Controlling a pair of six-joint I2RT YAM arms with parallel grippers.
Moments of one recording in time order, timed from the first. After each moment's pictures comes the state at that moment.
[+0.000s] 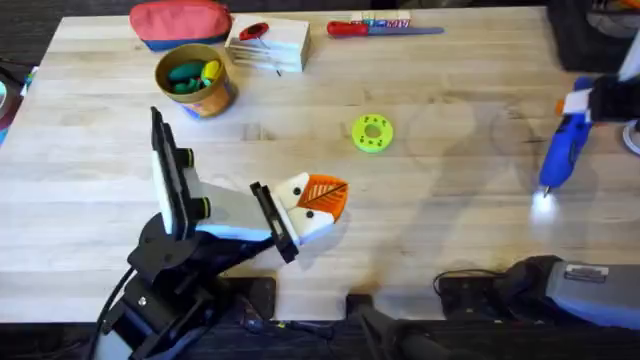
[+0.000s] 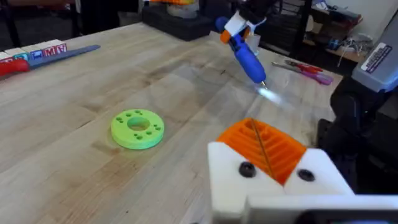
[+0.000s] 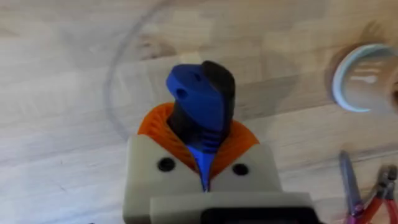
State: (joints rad) left arm -0.61 0.01 0.01 -0.05 0.48 -0.16; right arm -0.54 1.51 1.13 -0.79 -0.04 -0.39
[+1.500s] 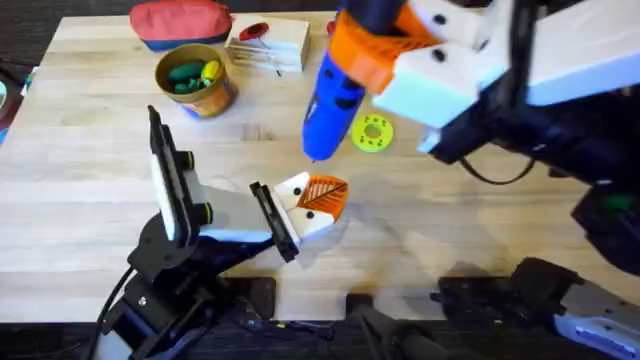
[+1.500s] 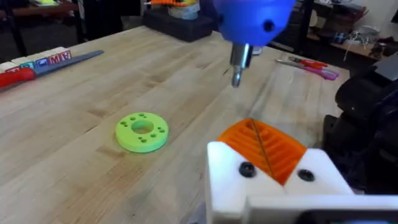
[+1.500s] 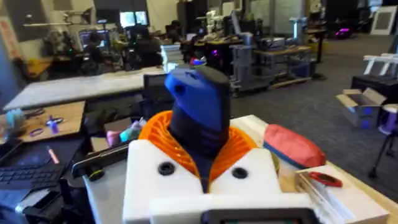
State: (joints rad) left arm -0.61 0.01 0.01 -0.05 0.48 -0.11; right arm 0.72 0.83 0.66 0.42 -0.42 0.15
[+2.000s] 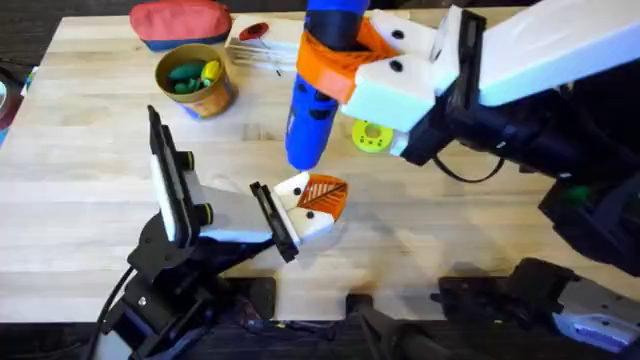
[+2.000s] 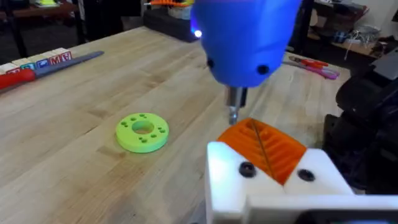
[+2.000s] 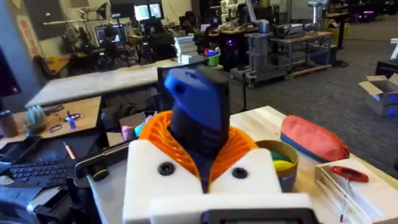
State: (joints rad) left arm -0.61 0.01 0.01 -0.05 0.48 -0.11; right arm 0.76 0.92 0.66 0.48 -0.42 0.19
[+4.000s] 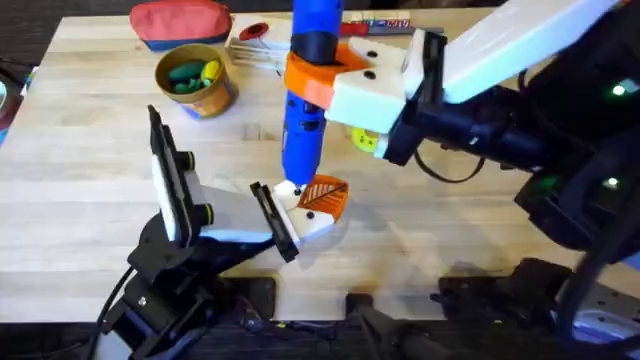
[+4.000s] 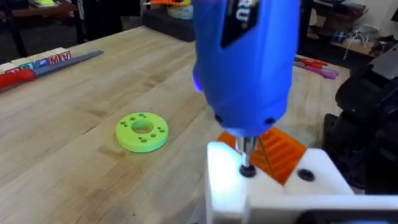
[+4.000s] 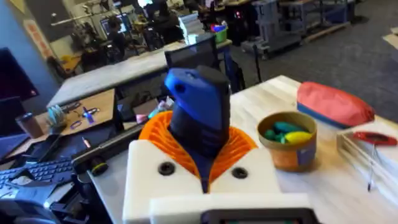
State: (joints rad) left arm -0.61 0.01 0.01 -0.05 0.48 -0.11; right arm 0.76 0.99 0.66 0.47 -0.44 0.29
